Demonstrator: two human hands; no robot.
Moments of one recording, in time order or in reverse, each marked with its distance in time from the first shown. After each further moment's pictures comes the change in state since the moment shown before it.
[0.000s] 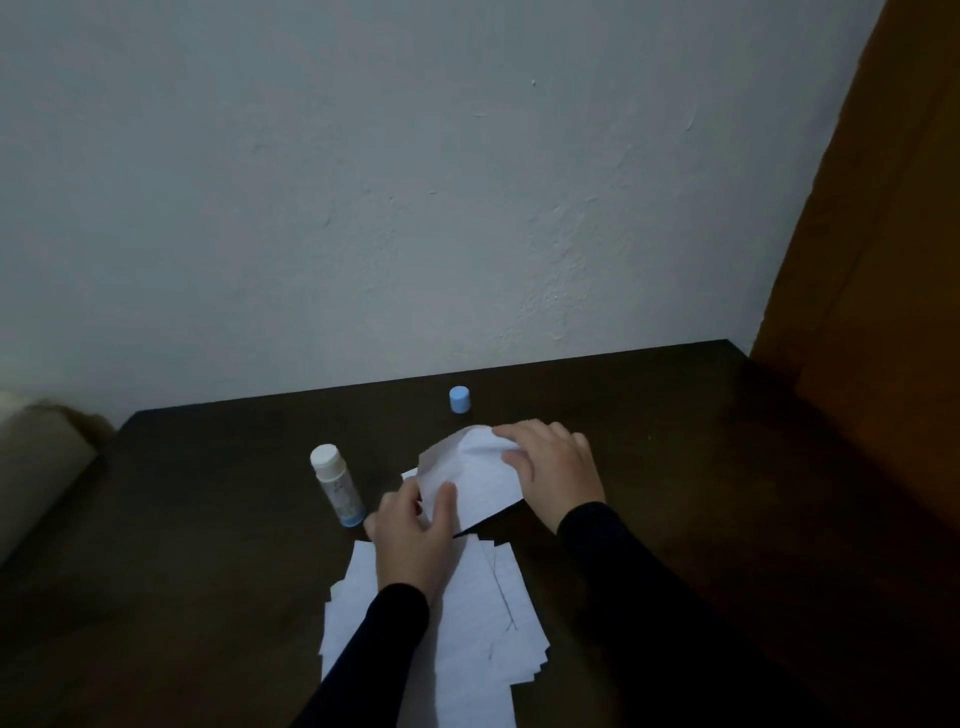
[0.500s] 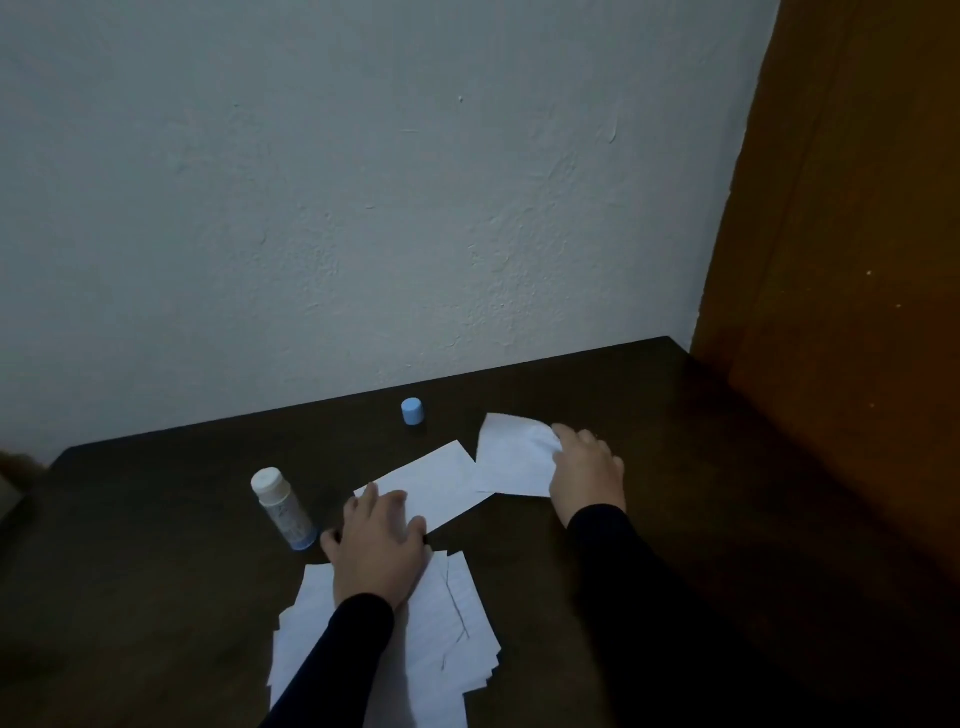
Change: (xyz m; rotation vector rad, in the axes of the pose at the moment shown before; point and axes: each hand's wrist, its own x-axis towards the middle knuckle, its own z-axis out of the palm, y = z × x) left_hand 0.014 0.000 0.007 0.612 -0.164 0.092; right_hand -0.015 0.063 -0.013 -0.160 0.100 0.469
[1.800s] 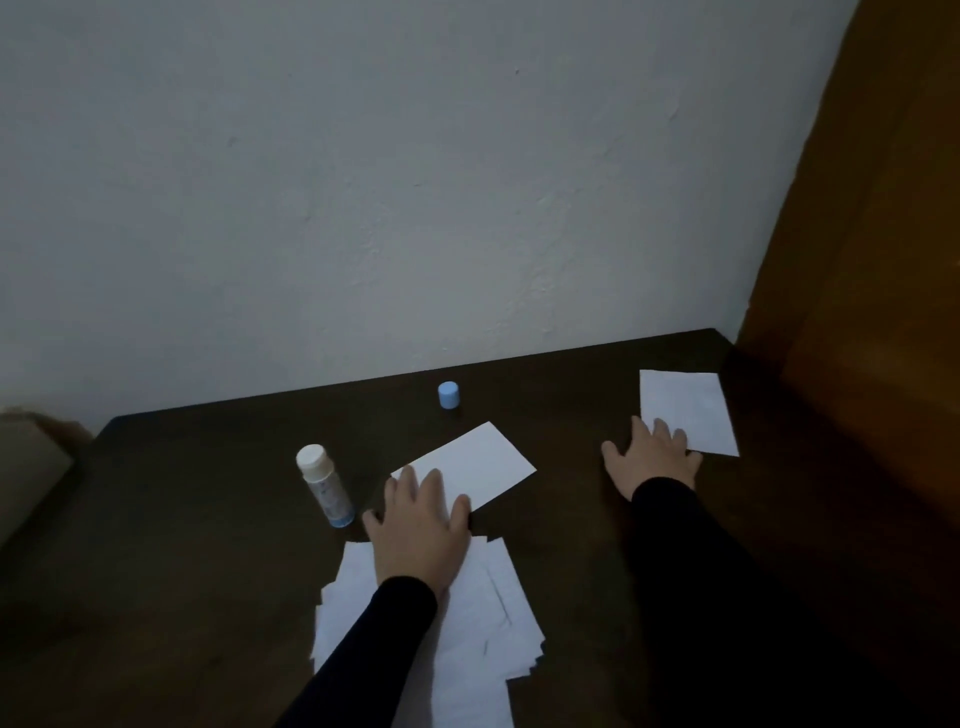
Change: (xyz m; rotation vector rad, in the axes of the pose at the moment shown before) left_hand 0.003 -0.006 0.005 0.103 0.022 0.036; right_hand 0.033 0.013 0.008 -0.183 -0.244 0.288
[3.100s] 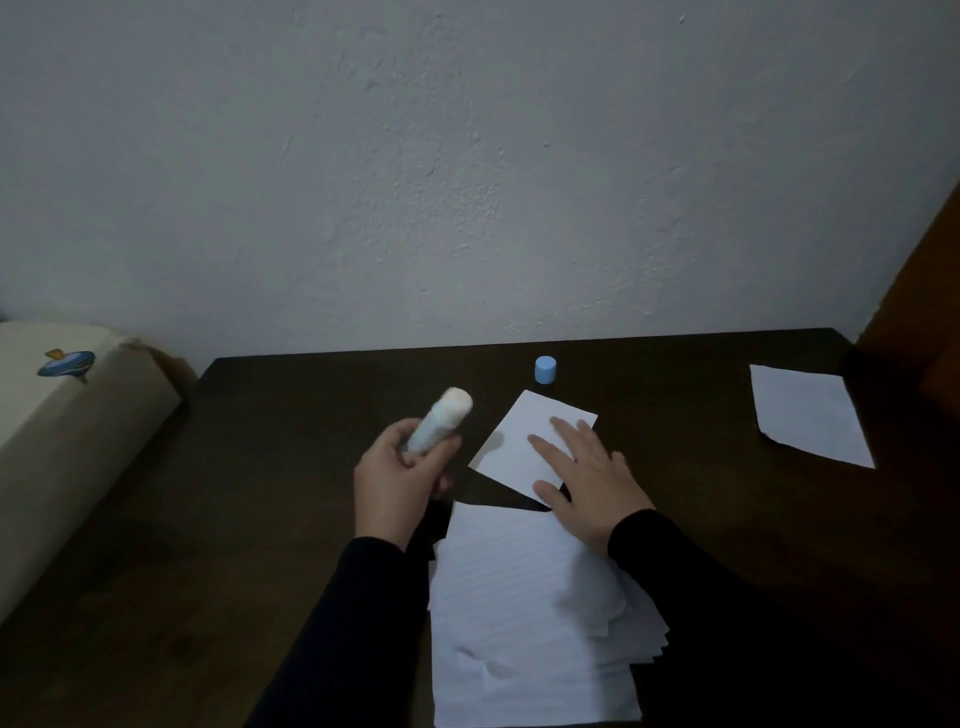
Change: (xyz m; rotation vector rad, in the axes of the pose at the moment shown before) left_hand -0.008 -0.089 -0.078 -1.112 0.175 -0.167; right_hand -0.102 -0.104 0.047 -0.157 -0.196 -0.747
